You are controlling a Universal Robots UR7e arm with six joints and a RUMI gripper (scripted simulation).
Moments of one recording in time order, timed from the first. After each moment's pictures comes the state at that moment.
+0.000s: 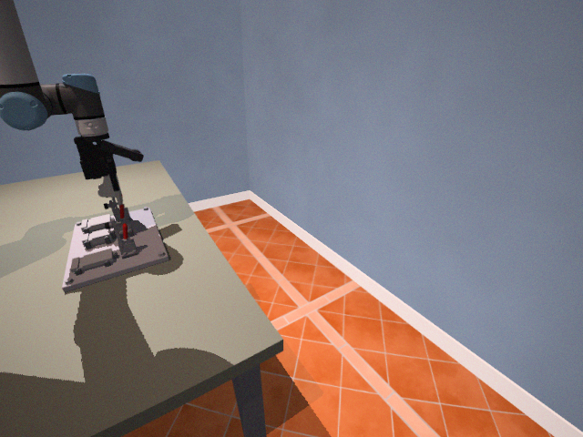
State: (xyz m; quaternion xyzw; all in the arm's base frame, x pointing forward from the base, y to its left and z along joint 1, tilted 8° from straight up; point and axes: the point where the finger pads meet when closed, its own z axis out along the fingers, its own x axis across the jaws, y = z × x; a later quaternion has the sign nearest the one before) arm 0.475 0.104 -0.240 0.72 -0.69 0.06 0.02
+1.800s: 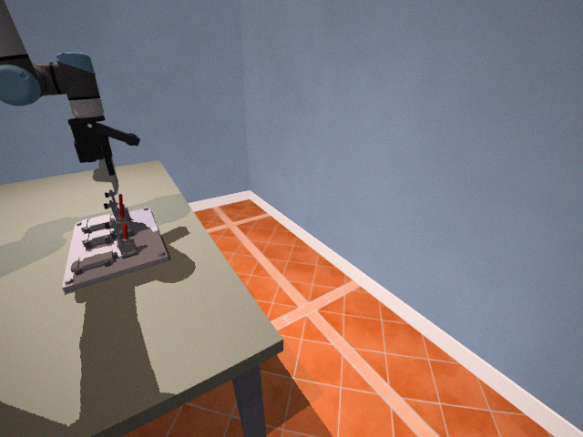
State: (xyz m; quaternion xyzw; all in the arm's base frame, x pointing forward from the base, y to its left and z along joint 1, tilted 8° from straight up) arm 0.471 0.110 -0.191 0.72 -0.69 0.06 0.02
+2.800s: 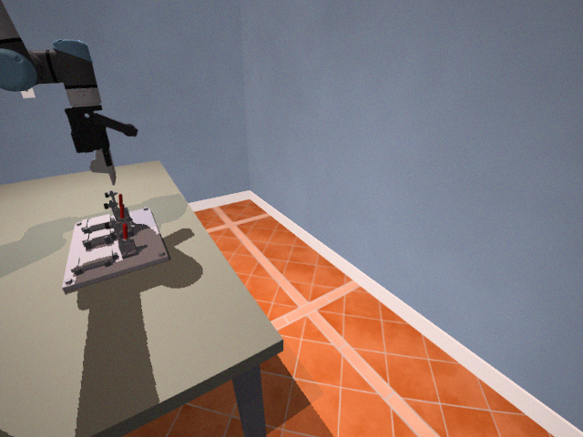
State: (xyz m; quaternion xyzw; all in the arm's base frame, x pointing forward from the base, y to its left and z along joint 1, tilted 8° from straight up) arm 0.470 0.113 -0.164 0.72 -0.69 0.06 0.02
